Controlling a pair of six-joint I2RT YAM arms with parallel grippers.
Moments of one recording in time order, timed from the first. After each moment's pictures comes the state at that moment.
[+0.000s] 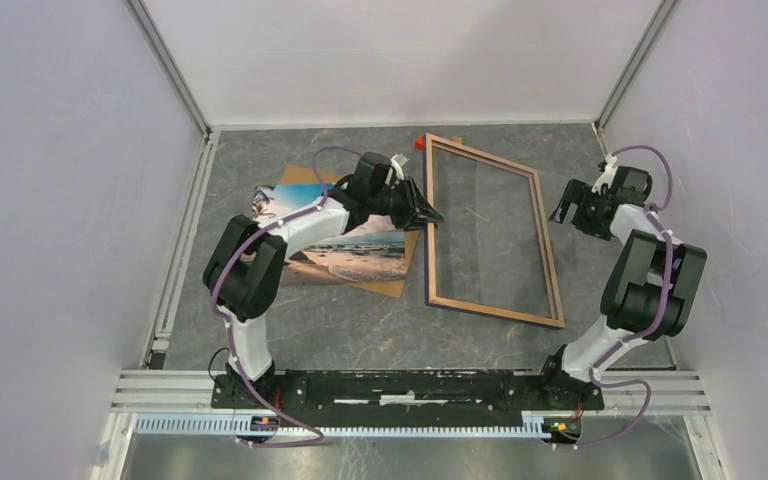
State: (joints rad) left arm -0.62 1.89 1.32 -0.02 0.54 -1.02; right arm -0.38 1.68 1.04 -0.27 -0.28 0.05
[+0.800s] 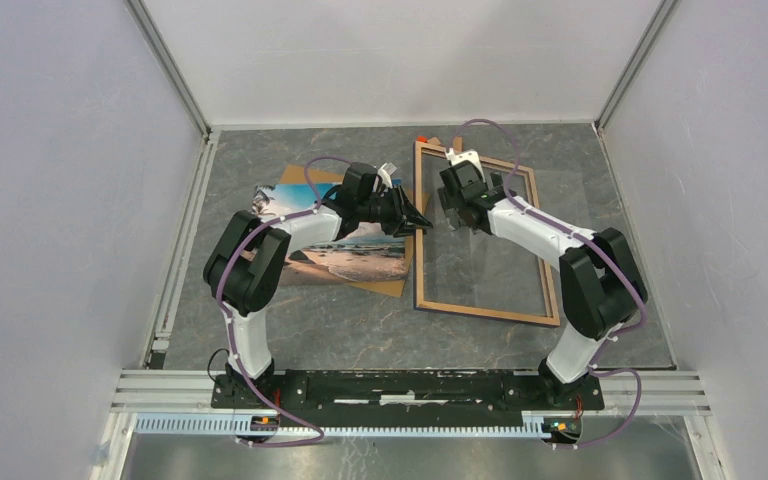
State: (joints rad) left arm -0.54 1.92 1.18 0.15 0.65 -0.98; right arm 0.49 1.71 1.20 -0.44 0.53 0.13
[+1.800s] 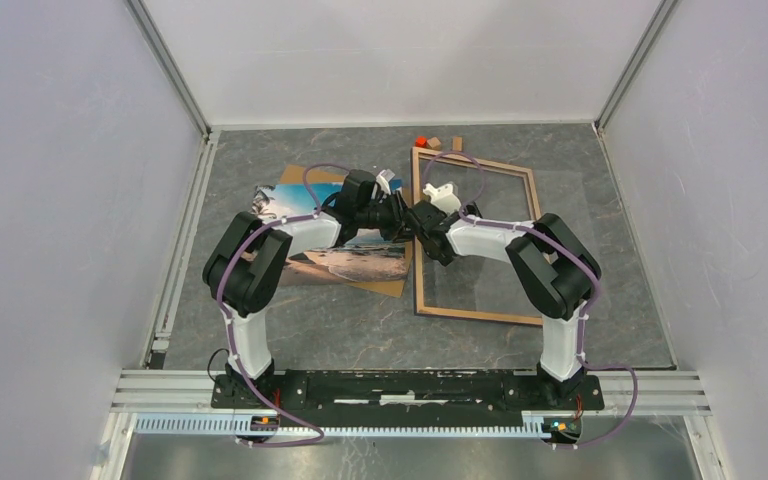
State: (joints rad) left arm -0.55 1.91 1.12 0.21 0.64 -1.01; right arm 0.70 1.94 1.18 -0.50 0.98 0.31
